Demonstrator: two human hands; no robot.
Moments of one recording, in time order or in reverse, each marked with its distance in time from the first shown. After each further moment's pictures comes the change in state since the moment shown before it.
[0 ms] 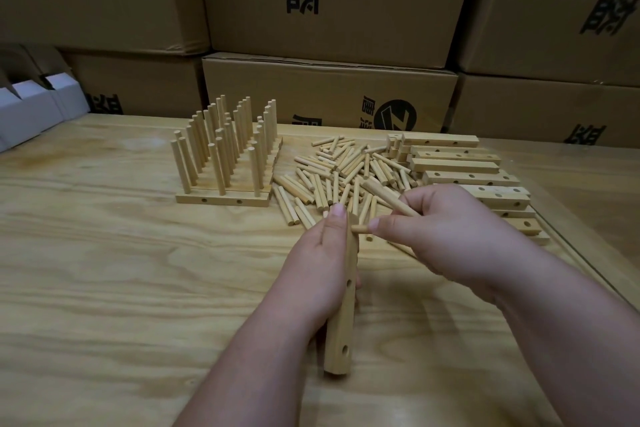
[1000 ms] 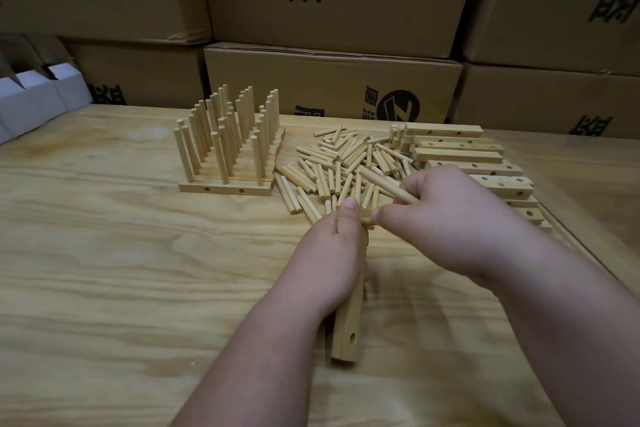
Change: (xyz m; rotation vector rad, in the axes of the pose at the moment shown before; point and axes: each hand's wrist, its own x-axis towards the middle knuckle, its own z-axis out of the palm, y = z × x) left_hand 0.000 0.007 0.009 0.138 -0.010 0.033; right_hand -0.002 -0.010 0.003 -0.237 0.080 -0.004
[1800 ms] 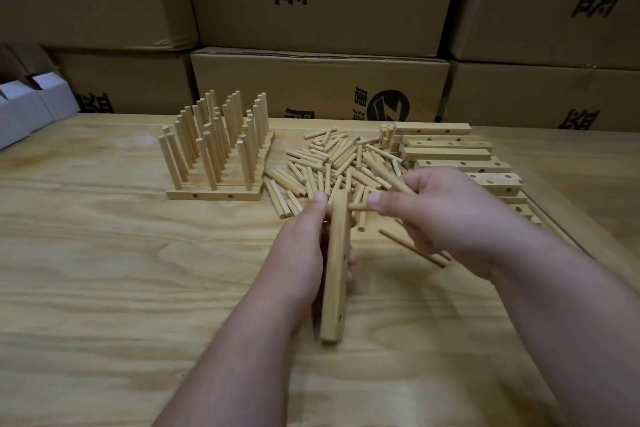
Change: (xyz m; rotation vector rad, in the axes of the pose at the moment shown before) left_hand 0.000 -0.002 -0.011 -0.427 -0.054 -0.146; right_hand 0.009 0.021 -0.008 0.408 -0.129 0.030
